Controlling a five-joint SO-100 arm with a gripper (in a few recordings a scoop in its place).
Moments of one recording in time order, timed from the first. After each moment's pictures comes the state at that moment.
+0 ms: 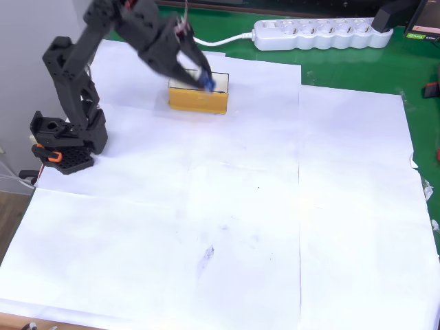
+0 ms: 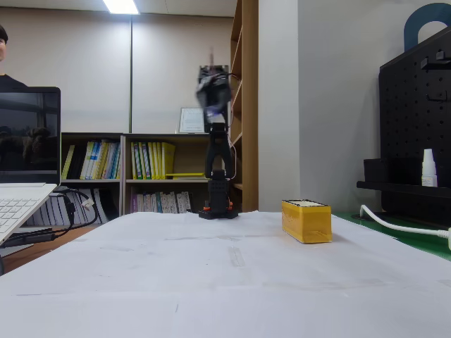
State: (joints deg) arm -3.0 71.7 132.7 105.6 -69.1
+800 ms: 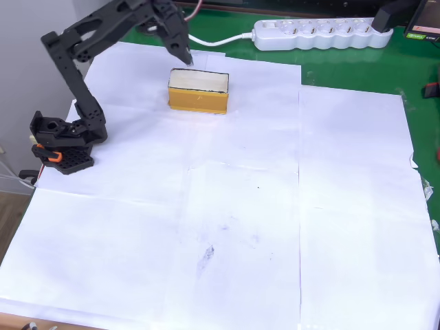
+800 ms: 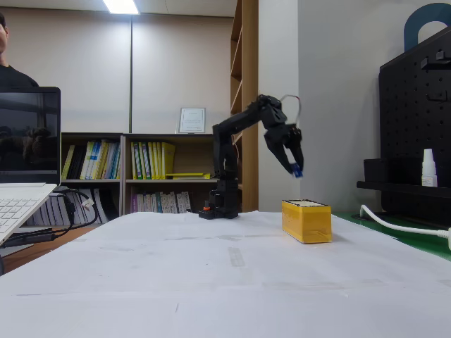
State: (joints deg) arm -35.6 81.7 99.5 80.6 -61.4
